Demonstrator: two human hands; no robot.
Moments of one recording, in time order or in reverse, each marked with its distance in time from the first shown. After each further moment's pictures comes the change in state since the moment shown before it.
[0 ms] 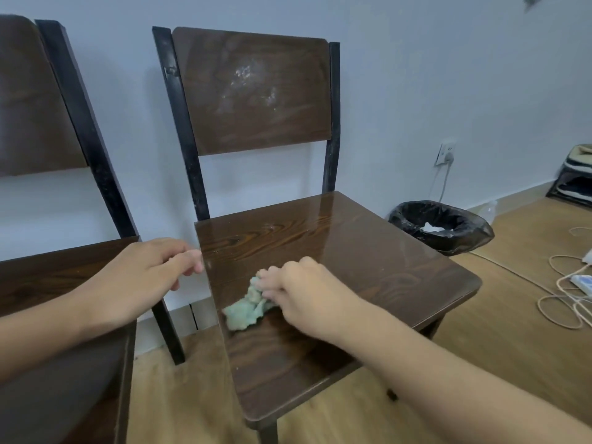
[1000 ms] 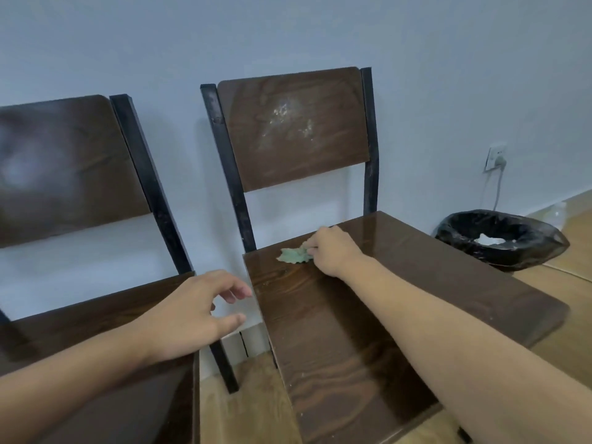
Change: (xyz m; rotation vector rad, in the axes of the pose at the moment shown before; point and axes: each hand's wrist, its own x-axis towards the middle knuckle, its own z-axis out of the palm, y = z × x) left_hand 0.018 -0.028 -0.018 0.213 -0.117 0.124; right_hand 0.139 0.037 -0.014 0.165 0.117 0.226
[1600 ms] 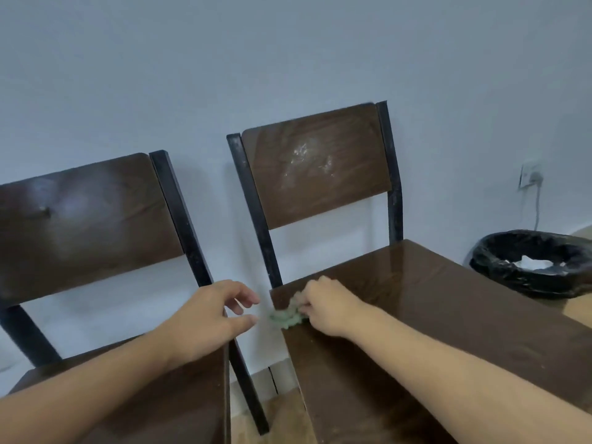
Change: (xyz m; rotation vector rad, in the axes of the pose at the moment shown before) left_hand 0.019 0.000 -0.043 -0.032 0.112 -0.103; right_hand -0.010 -0.036 0.026 -0.054 -0.107 -0.271
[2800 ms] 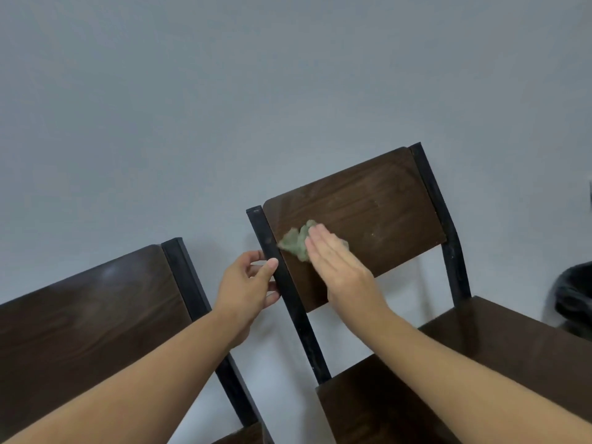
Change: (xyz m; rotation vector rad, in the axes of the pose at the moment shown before) left_hand 0.171 0.015 -0.062 -0.778 0.385 -0.158; right_hand 0.134 -0.002 -0.064 -0.231 1.084 -0.293
